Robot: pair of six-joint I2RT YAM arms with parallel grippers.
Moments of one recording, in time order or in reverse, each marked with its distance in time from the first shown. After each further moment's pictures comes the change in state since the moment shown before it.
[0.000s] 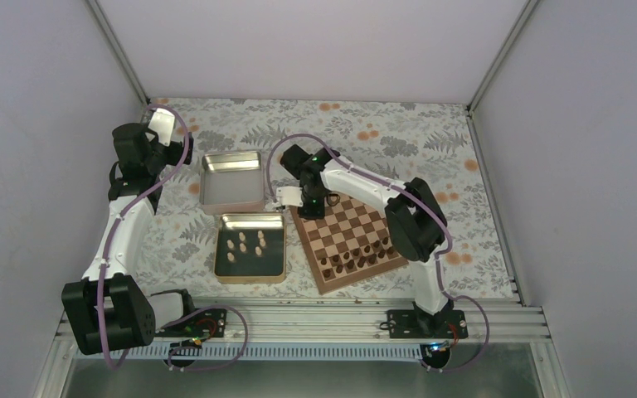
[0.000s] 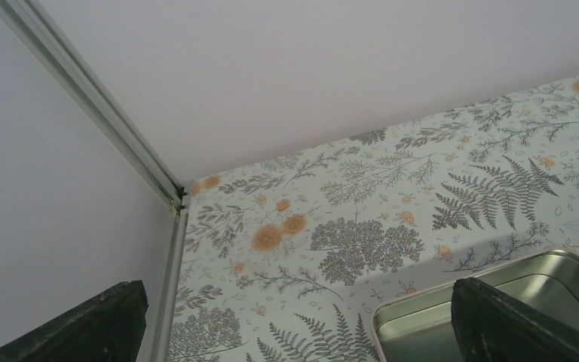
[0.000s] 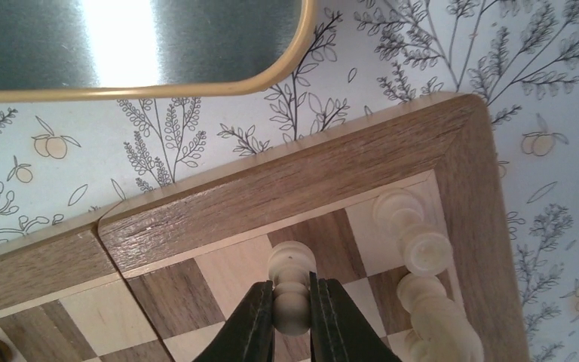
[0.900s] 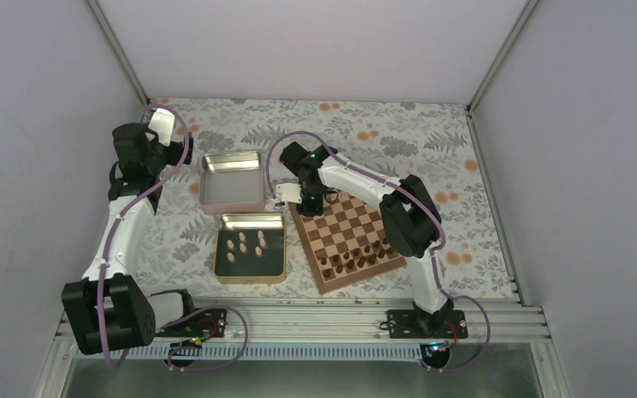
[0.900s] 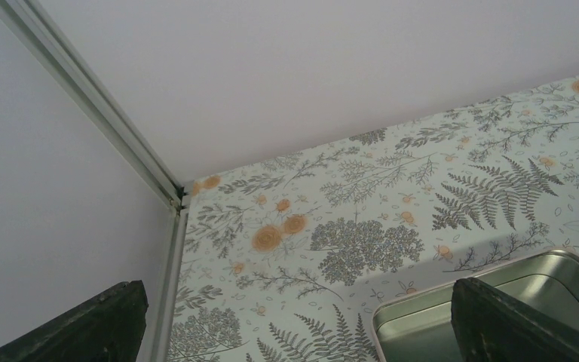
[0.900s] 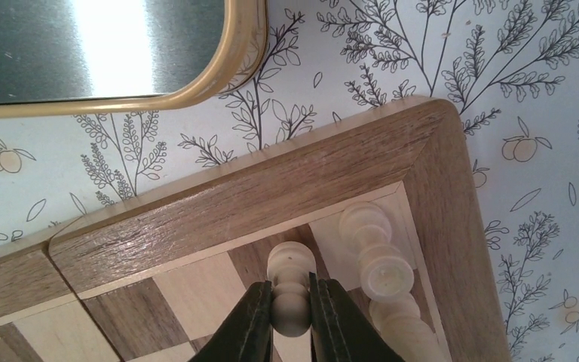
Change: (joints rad) left arm 0.000 0.000 0.000 0.000 0.000 0.000; right arm -0.021 0.052 0.051 -0.003 0.003 0.000
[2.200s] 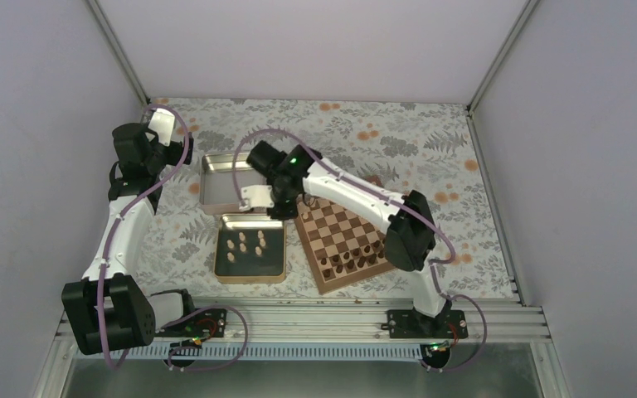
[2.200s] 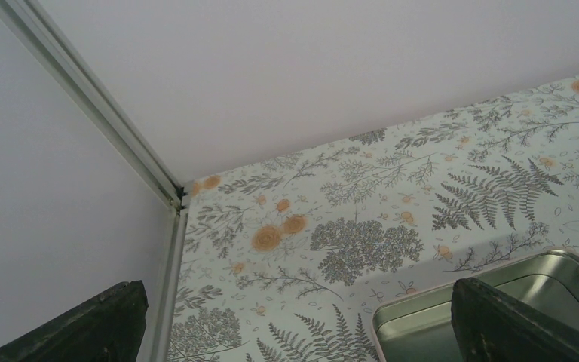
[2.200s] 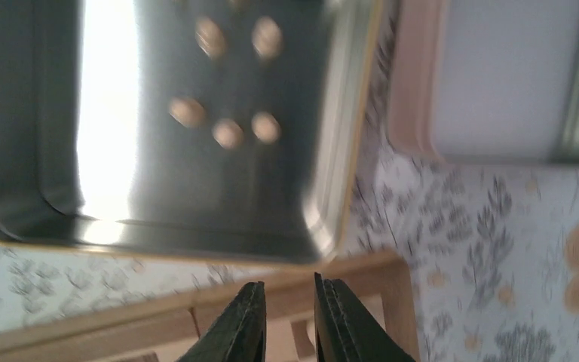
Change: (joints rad) left arm 0.000 0.000 0.000 0.000 0.001 0.000; right arm 0.161 -0.039 0.238 -0.118 -0.009 0.008
